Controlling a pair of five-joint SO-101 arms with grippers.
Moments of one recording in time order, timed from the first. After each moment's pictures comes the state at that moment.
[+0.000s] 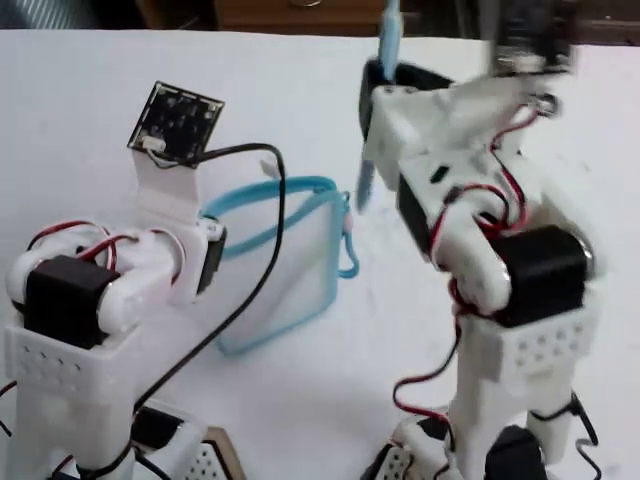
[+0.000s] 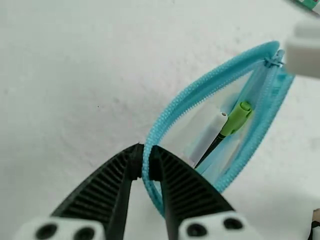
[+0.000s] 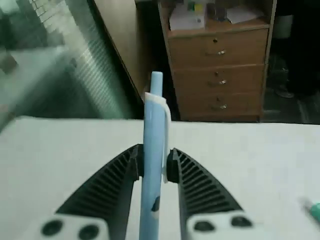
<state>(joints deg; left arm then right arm) 10.3 -35.1 1.5 100.2 0.3 -19.3 -24.3 -29.3 77.4 -13.8</state>
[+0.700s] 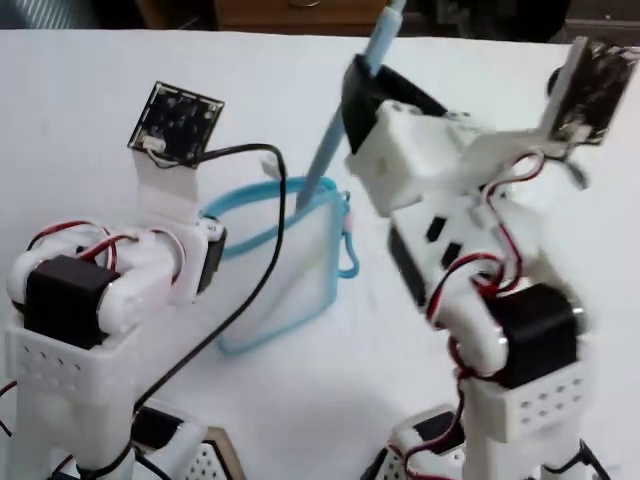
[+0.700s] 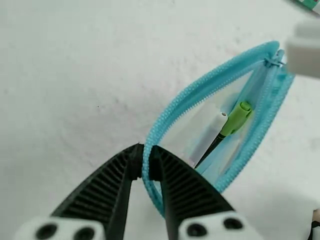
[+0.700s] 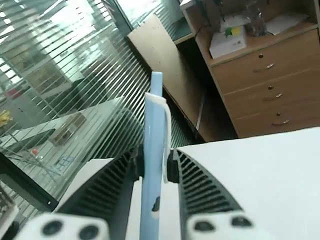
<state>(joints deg) 10.3 -35.1 1.5 100.2 0.3 -25.6 -40.7 -3.4 58.3 -27.5</state>
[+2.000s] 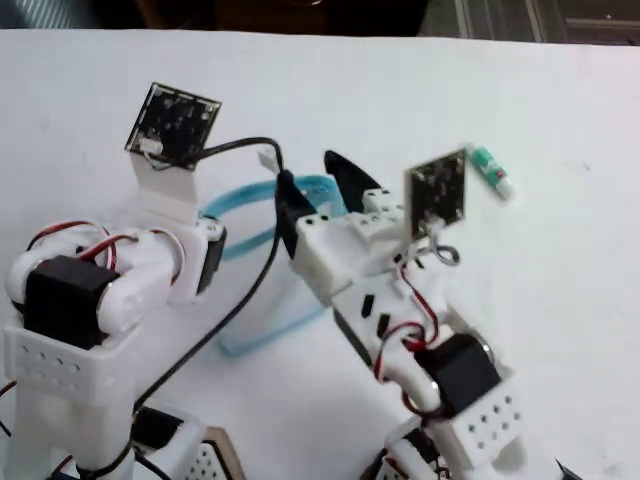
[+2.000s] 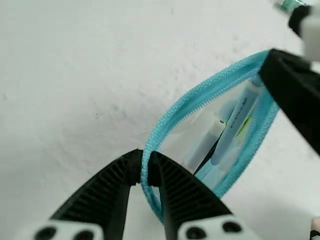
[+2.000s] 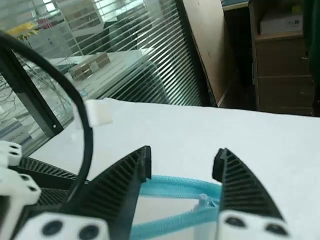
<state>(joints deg) 10.3 -35.1 1.5 100.2 0.3 -37.7 -63.0 40.5 37.8 -16.2</state>
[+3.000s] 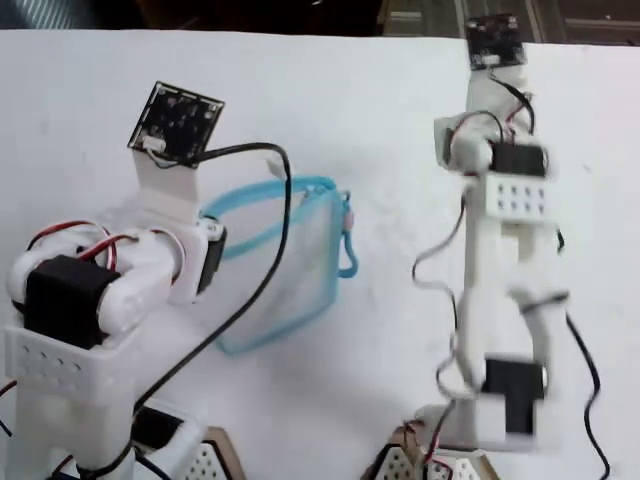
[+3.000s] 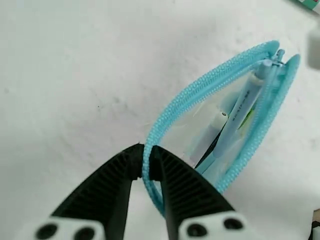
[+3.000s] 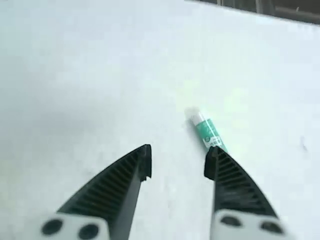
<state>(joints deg) 10.3 -35.1 1.5 100.2 0.3 2.6 1.0 -2.1 58.3 15.0</state>
